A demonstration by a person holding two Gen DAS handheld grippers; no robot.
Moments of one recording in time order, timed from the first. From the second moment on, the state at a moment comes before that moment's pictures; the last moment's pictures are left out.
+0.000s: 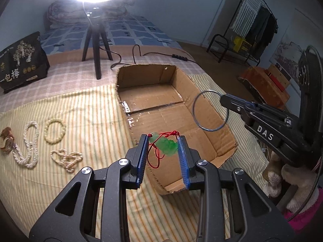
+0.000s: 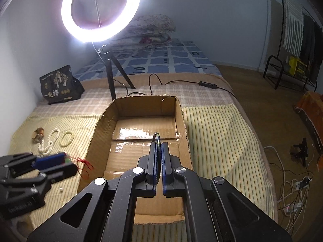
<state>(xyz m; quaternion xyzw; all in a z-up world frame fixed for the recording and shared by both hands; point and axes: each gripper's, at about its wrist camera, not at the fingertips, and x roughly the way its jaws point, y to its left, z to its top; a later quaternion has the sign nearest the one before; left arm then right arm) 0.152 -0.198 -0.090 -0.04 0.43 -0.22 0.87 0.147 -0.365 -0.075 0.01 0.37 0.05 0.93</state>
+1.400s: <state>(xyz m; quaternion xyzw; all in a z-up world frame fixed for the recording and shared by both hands) 0.138 -0.169 -0.076 -0.02 0.43 -0.21 0.88 0.146 -0.361 -0.060 0.04 0.37 0.04 0.93</state>
